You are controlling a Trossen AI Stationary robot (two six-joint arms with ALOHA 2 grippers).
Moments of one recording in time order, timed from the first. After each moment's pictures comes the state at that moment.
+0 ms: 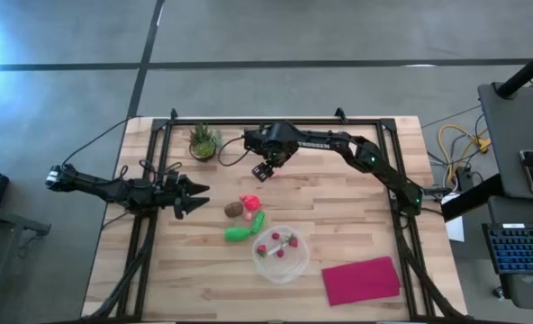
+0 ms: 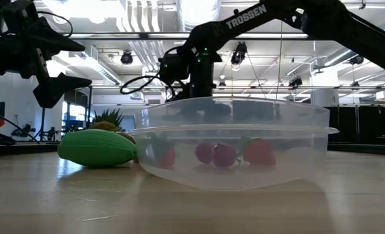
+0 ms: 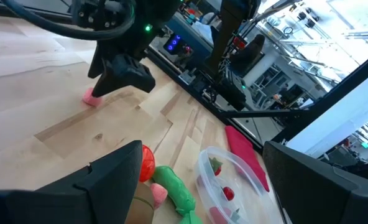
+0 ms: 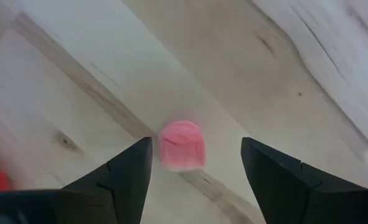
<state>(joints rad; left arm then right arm) -0.24 0.21 0.03 0.04 -0.38 -0.73 -0.30 2.39 2.09 -1.16 0.03 0.47</state>
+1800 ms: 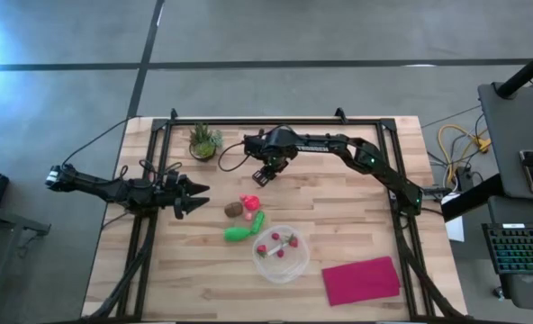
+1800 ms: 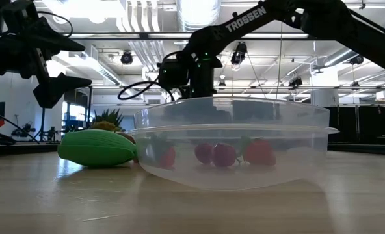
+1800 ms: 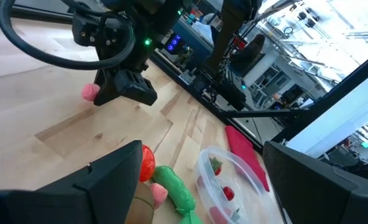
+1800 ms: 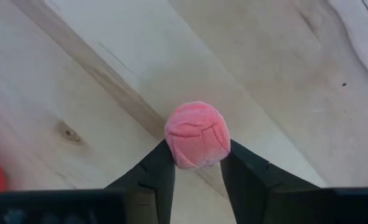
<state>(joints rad) -0.24 0.21 0.03 0.04 -0.38 -0.73 -0.28 2.39 2.04 -1.12 -0.01 0.47</state>
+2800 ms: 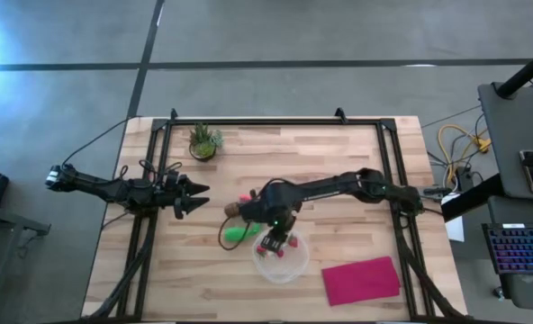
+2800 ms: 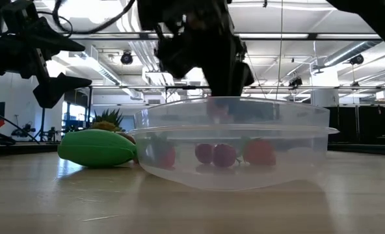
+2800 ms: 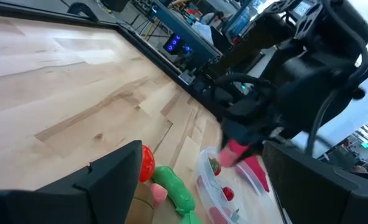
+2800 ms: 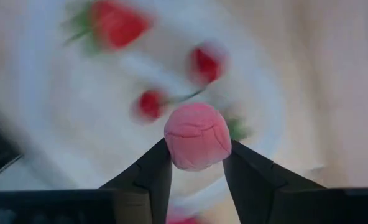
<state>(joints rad) -0.24 0.21 0.03 0.04 -0.38 -0.73 0.14 2.33 2.12 -1.41 -0.28 0.57</state>
